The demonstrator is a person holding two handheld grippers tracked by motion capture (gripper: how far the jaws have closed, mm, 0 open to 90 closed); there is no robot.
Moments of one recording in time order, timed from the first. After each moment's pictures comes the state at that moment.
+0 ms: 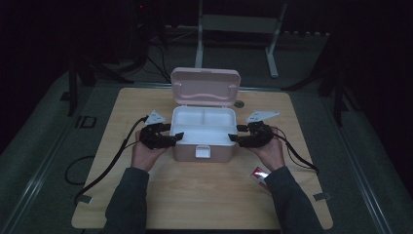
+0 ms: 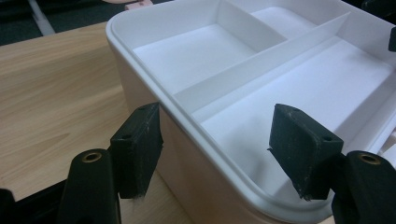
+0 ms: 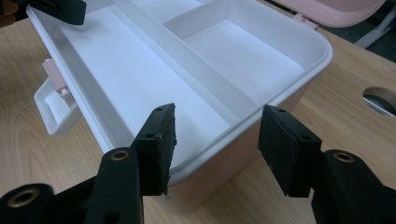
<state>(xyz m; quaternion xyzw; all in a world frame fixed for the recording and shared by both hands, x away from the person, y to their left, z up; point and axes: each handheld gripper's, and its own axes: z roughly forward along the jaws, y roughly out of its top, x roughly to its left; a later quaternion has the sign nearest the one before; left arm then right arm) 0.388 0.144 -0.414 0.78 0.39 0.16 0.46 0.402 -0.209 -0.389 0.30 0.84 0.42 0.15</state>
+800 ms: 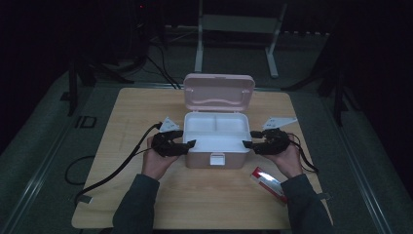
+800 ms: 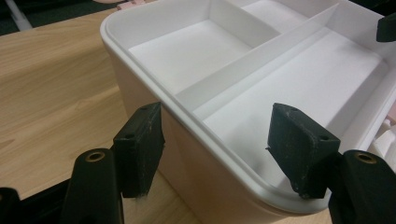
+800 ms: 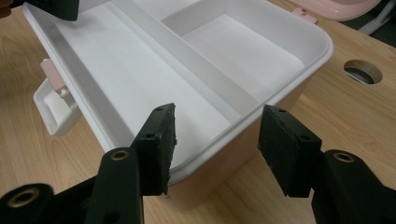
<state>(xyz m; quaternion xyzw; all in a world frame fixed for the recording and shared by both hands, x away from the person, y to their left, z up) 0.365 0.107 -0.411 0.79 0.38 0.15 0.45 0.380 -0.251 -0.388 0.30 0.85 0.41 0.14</state>
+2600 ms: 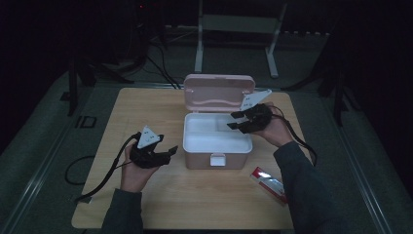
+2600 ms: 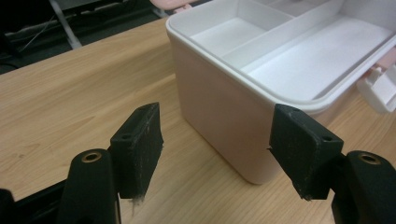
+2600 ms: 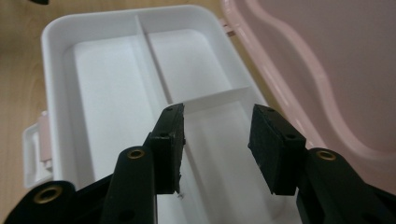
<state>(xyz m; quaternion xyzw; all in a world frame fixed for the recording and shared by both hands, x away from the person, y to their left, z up) 0.319 0.152 -0.401 0.78 0.37 0.23 0.44 0.432 -0.193 -0.333 0.12 0.91 0.36 0.15</state>
